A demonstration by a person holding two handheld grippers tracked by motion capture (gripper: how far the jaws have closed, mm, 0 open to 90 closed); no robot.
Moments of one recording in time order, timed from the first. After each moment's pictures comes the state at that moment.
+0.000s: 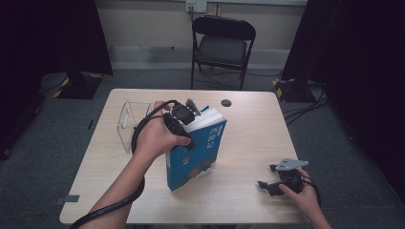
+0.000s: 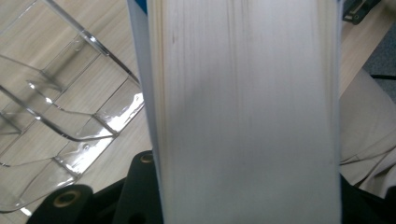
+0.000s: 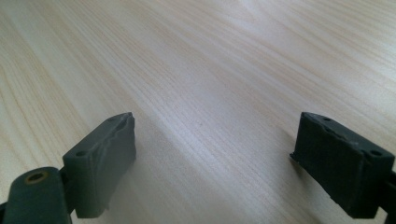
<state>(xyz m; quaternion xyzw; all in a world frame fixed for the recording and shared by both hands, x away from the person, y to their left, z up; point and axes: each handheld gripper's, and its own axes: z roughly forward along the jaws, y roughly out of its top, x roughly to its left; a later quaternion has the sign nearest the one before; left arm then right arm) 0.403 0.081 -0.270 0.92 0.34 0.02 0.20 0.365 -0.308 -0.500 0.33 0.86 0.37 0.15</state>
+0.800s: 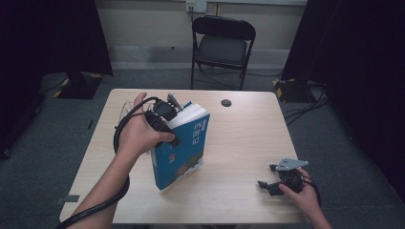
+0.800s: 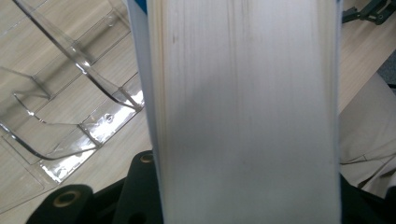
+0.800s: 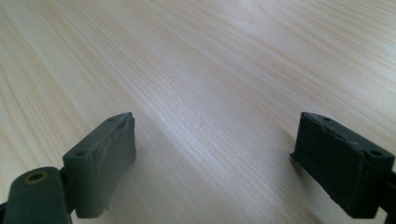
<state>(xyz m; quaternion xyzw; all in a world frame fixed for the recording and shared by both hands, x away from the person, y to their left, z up) 0.402 0.119 -0.263 0.90 0.38 0.03 0.20 0.365 -0.309 -0.500 0.33 0.86 0.37 0.14</state>
